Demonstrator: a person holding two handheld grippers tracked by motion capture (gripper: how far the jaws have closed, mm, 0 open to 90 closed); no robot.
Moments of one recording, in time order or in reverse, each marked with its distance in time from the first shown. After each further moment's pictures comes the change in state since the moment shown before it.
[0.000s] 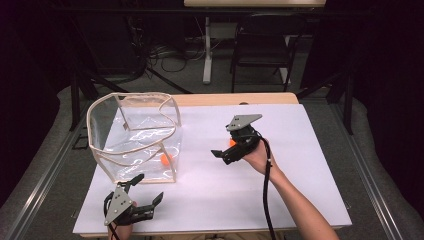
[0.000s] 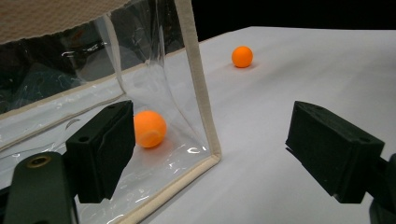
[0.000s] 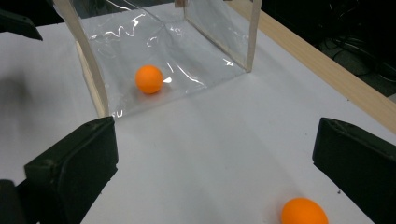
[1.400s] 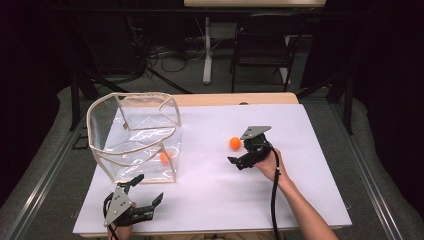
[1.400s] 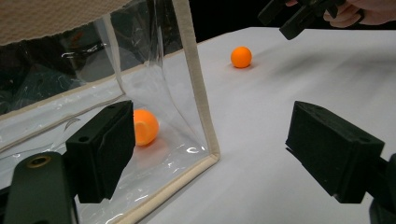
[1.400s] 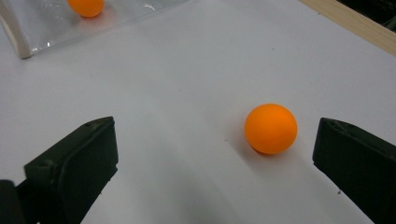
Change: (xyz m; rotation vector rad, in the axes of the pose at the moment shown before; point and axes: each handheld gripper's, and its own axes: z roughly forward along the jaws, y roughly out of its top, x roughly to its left) left arm -0.002 0.000 -0.002 0.000 -0.001 0.007; right arm -0.028 -0.068 0.009 0.119 -0.111 0.084
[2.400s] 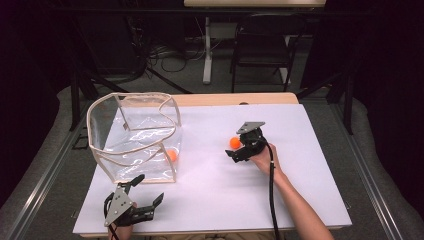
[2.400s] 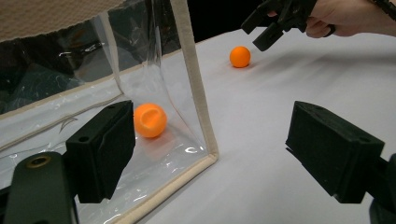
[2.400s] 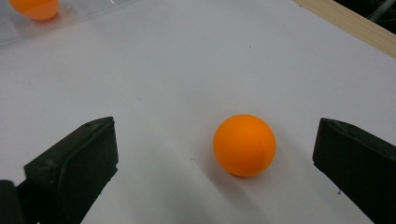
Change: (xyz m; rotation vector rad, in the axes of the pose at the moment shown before) left arm 0.000 0.000 0.001 0.000 -0.005 -0.001; right arm -0.019 0.001 0.032 0.010 -0.057 0.016
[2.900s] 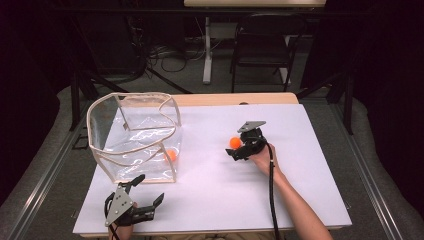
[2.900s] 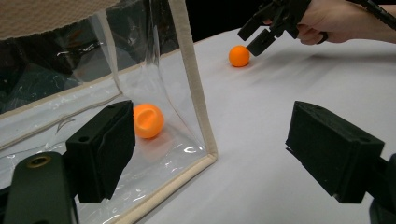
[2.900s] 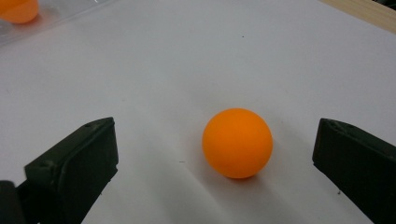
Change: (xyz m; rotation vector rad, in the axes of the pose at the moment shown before) left arm -0.001 0.000 0.001 0.002 -0.004 0.001; right arm -0.010 -0.008 0.013 -0.005 0.008 0.067
